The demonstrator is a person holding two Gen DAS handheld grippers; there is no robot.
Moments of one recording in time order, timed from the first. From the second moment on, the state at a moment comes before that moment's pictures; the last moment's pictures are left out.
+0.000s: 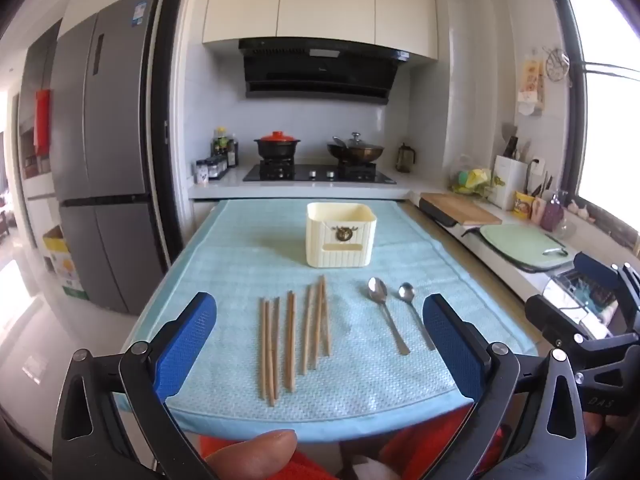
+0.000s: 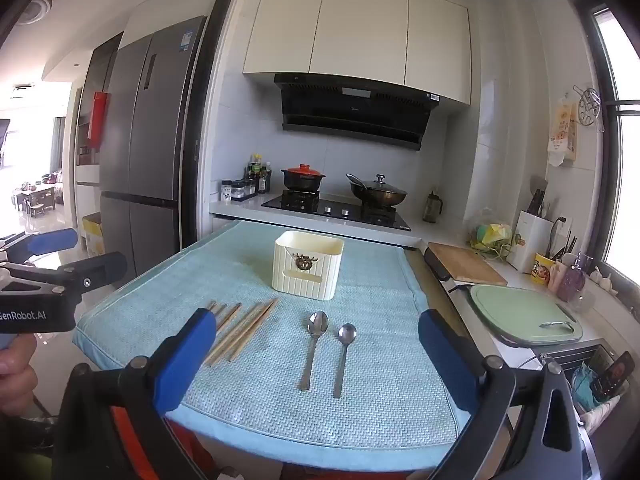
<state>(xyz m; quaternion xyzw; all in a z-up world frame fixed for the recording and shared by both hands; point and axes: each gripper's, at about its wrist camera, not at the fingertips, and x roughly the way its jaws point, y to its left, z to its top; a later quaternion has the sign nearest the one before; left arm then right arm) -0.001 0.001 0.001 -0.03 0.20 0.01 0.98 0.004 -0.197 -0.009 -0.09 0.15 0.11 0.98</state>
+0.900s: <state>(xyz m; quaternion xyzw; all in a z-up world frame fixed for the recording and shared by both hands) 0.005 -0.009 0.000 -0.02 0.21 0.00 0.98 0.006 -0.197 -0.012 -0.08 0.15 0.11 0.98</state>
